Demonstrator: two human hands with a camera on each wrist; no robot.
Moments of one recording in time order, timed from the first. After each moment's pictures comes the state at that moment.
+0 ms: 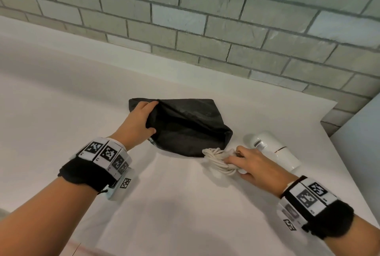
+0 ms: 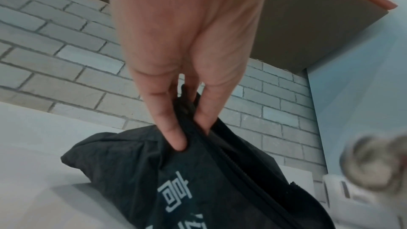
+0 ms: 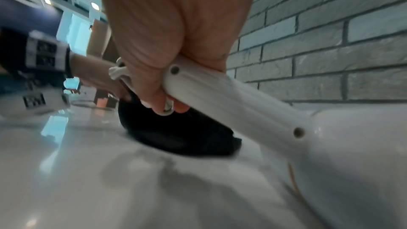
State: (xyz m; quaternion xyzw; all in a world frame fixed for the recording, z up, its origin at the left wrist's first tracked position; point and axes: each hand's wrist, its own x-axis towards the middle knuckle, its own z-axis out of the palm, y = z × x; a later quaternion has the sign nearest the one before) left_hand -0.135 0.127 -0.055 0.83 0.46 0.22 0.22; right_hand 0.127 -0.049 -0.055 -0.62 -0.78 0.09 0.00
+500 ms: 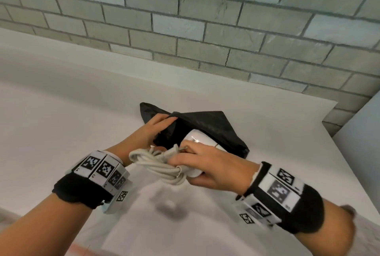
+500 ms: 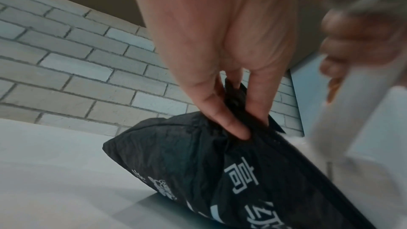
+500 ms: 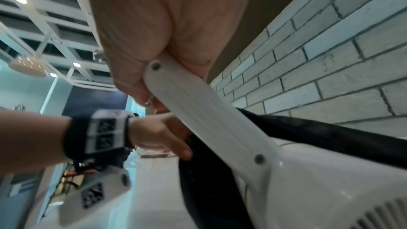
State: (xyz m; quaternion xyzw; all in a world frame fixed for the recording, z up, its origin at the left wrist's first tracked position) left_hand -0.149 0.108 -0.055 0.90 0.23 0.21 0.30; right_hand 0.022 -0.028 -0.008 -0.40 -0.89 0.12 0.18
